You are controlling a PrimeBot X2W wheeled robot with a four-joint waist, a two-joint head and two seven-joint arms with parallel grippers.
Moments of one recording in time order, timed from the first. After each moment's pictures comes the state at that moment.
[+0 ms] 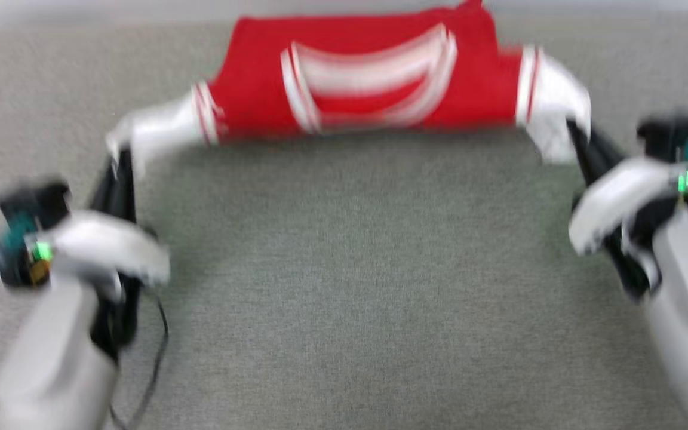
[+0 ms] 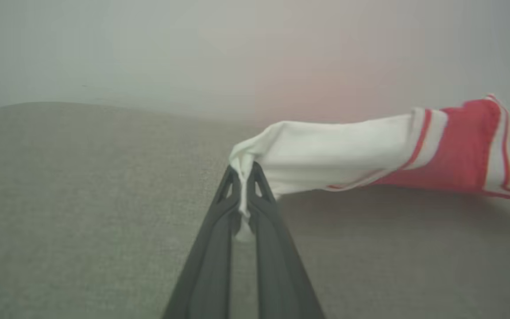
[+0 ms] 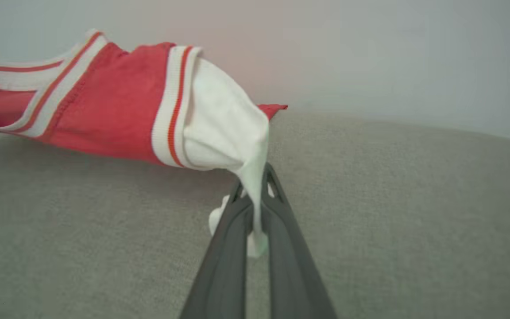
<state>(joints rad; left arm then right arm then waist) -0.61 0.41 -0.33 0.54 -0.73 0.03 -0.26 -0.77 -0.28 0.30 0.71 0.40 0.13 -0.11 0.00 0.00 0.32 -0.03</state>
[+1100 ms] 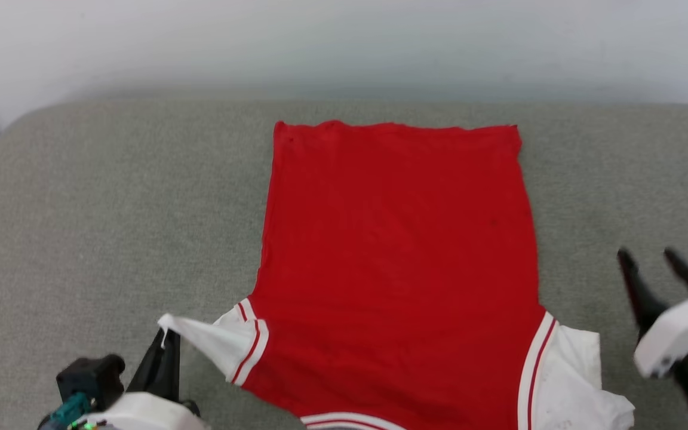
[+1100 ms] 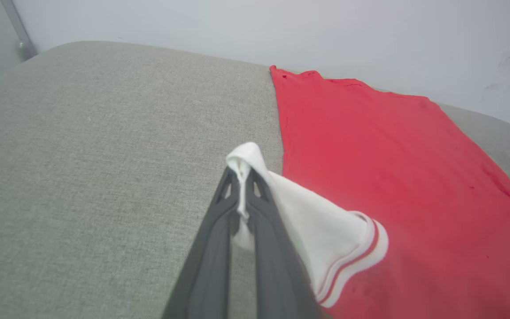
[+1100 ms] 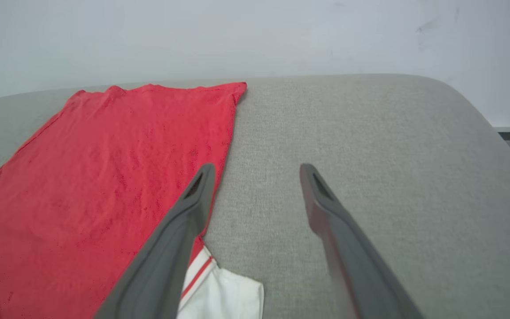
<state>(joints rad) 0.08 0.47 -0.38 -0.07 -0.70 0.31 -0.15 -0.03 -0.19 -0.12 -0.04 0.27 0.13 0.31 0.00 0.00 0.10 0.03</state>
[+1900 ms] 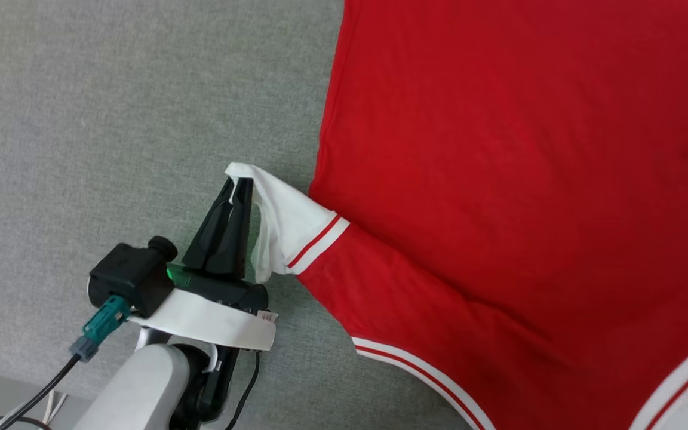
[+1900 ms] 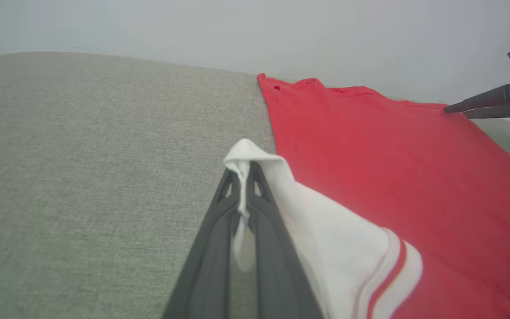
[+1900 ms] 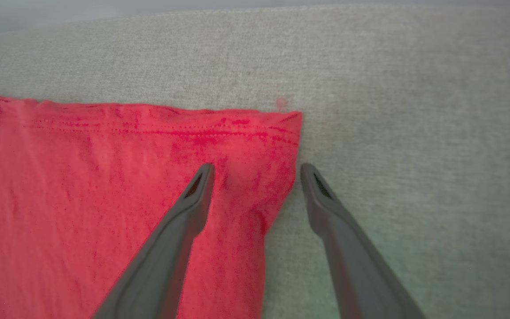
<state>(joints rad) -0.29 0.38 -0.46 -0.14 -0.59 0.18 -0.23 -1.08 -0.35 -0.15 0.58 0.30 0.13 0.84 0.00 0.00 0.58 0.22</state>
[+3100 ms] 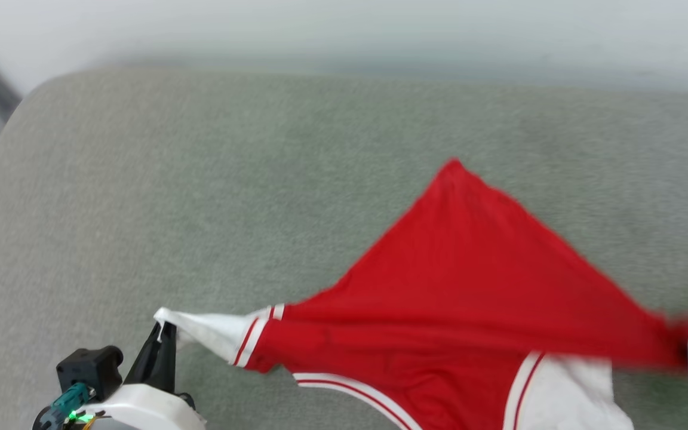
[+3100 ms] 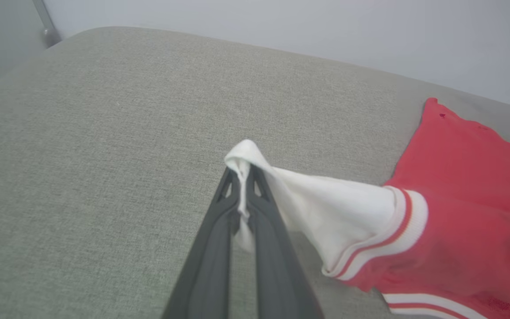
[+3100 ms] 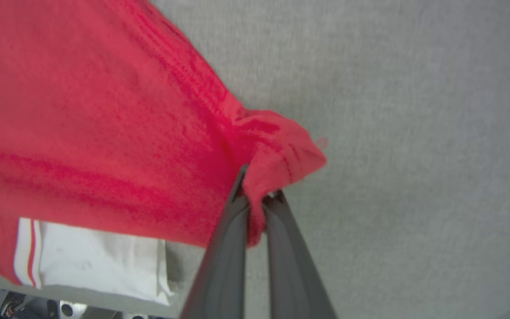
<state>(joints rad) 0.01 0.47 -0.38 -0.01 -0.69 0.28 -0.16 -0.25 -0.46 -0.09 0.13 0.41 0.13 1.02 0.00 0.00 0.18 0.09</state>
